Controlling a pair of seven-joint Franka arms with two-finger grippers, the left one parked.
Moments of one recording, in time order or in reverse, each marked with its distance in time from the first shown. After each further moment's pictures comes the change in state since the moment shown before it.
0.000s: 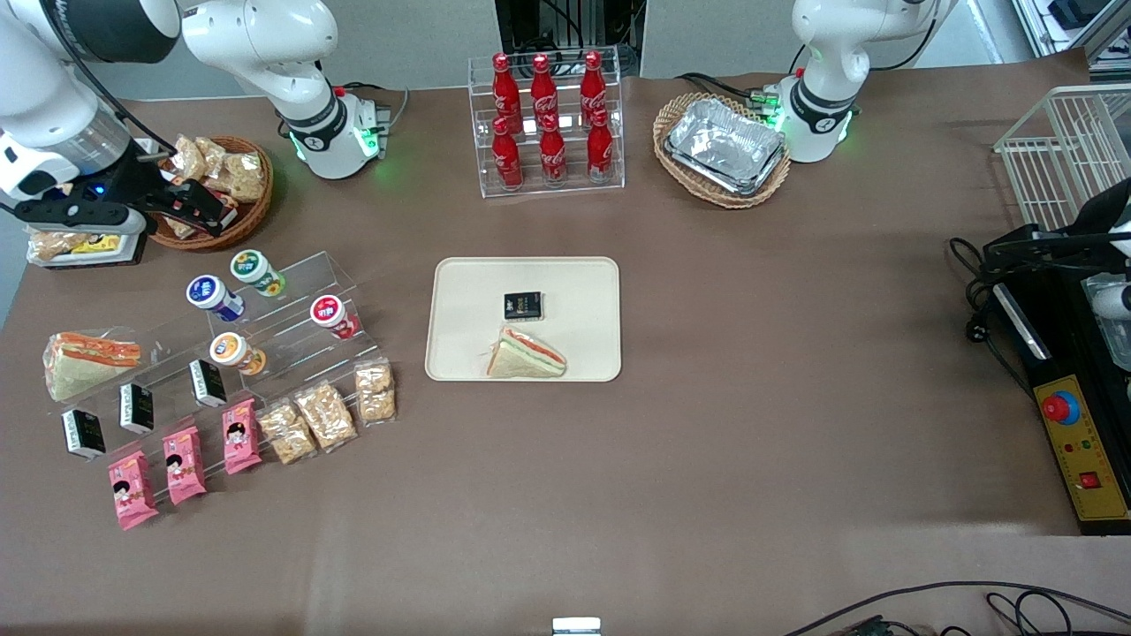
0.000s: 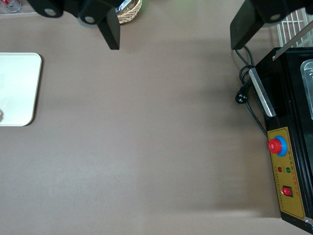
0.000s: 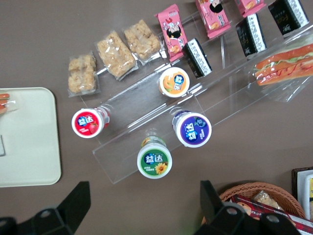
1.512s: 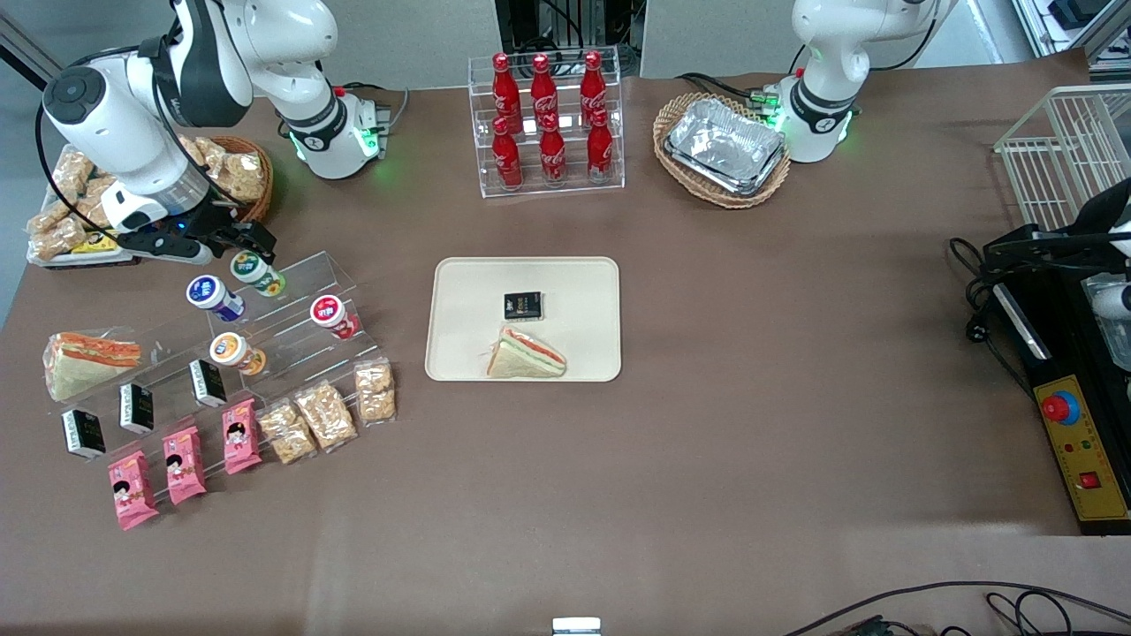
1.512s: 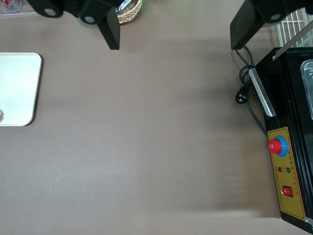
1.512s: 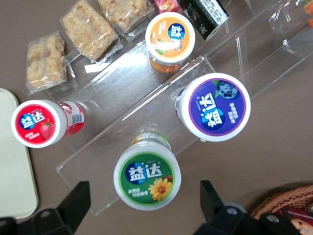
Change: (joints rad) arm 0.000 -0.036 -0.043 -0.407 0.000 0.406 0.107
